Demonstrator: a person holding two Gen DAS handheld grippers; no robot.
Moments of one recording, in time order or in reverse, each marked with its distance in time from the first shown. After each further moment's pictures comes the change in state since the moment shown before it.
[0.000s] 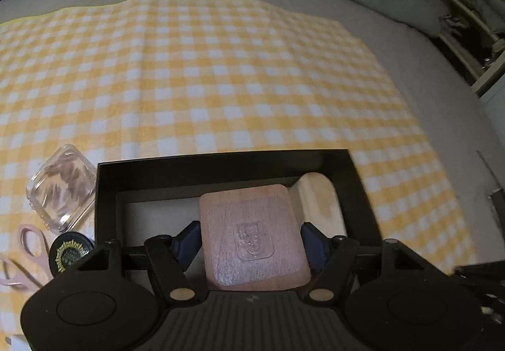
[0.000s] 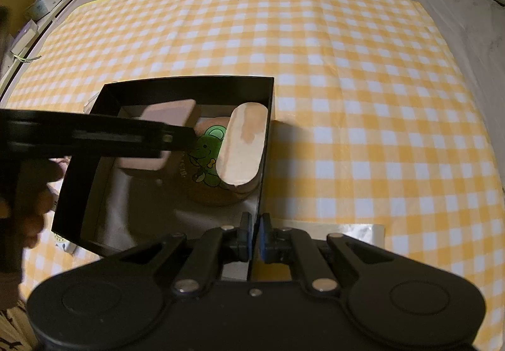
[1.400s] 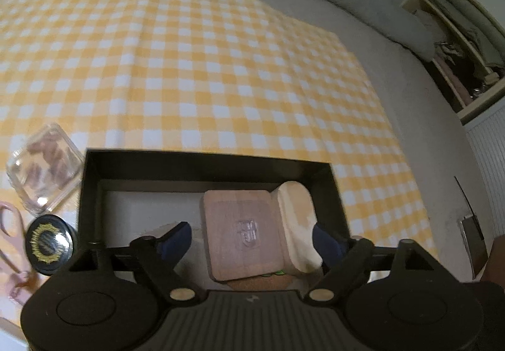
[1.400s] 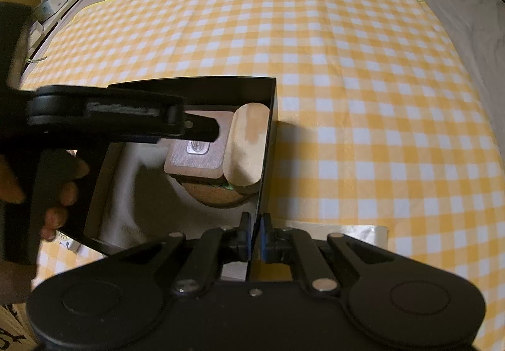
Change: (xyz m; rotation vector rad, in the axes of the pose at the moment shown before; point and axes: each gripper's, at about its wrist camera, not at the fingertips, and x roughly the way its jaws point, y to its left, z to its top) left arm -0.023 0.006 0.001 -0.112 -0.005 -0.116; right arm -0.004 -0.003 -0.001 0.003 0.000 0.023
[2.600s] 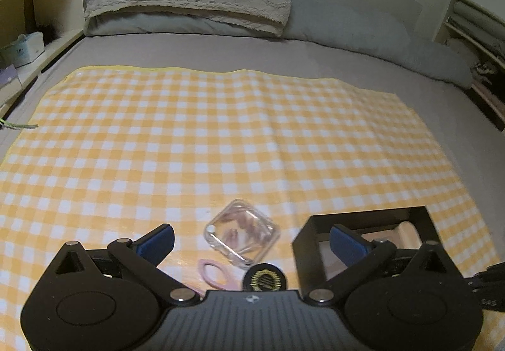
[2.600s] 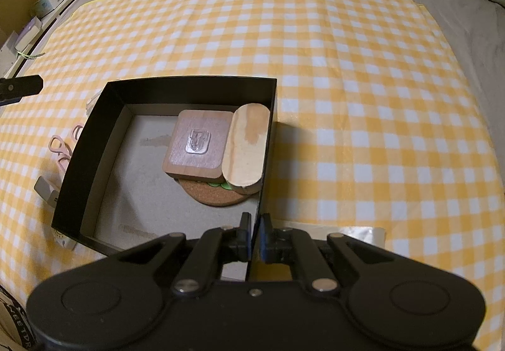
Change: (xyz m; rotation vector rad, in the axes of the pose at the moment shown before) left arm -0.117 0.096 0.003 0.103 -0.239 0.270; right arm -0.001 0.001 0.001 -0.014 -0.002 -0.014
